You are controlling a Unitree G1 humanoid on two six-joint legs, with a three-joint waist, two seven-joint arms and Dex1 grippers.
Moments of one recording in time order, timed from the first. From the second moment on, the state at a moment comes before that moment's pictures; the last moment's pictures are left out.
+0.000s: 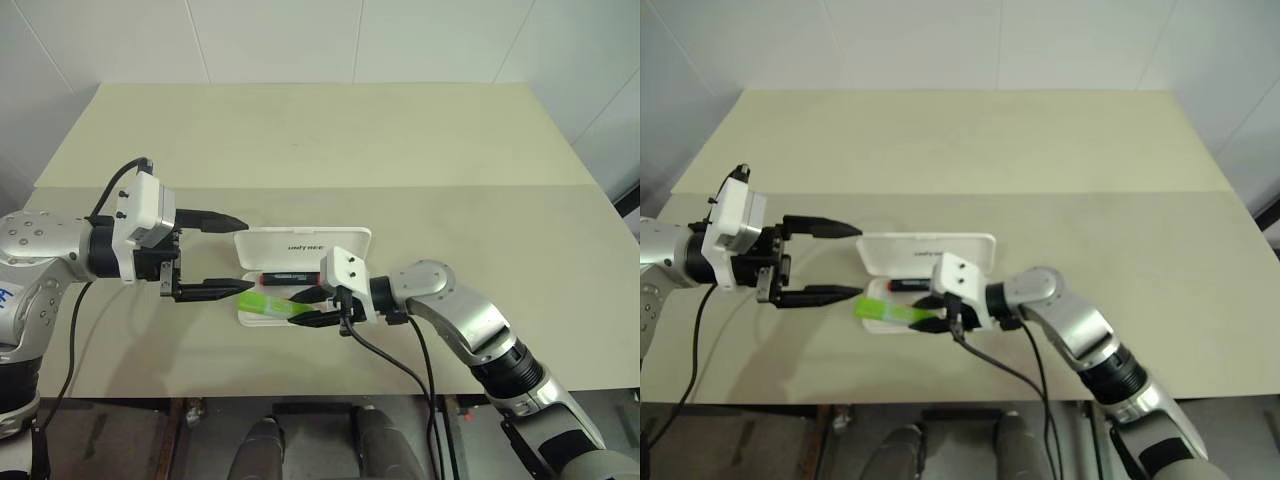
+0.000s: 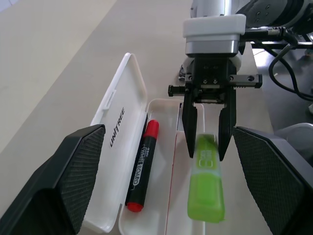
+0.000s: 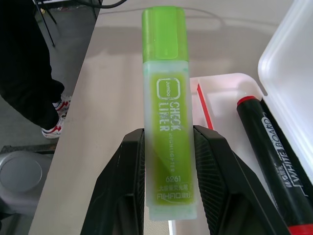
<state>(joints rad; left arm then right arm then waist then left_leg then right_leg) -0.43 0.96 0.20 -0.31 -0.62 0.56 -1.17 -0.61 -0.42 0.45 -0.21 0.30 0.58 1.00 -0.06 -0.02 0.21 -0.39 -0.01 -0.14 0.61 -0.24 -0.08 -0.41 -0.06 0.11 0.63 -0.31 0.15</state>
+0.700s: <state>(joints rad) -0.44 0.94 0.19 -0.34 -0.63 0.57 -1.13 -0.69 -0.38 0.48 -0.03 0.17 0.41 1.11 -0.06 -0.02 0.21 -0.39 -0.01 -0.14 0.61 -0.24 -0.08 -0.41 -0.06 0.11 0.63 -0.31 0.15</state>
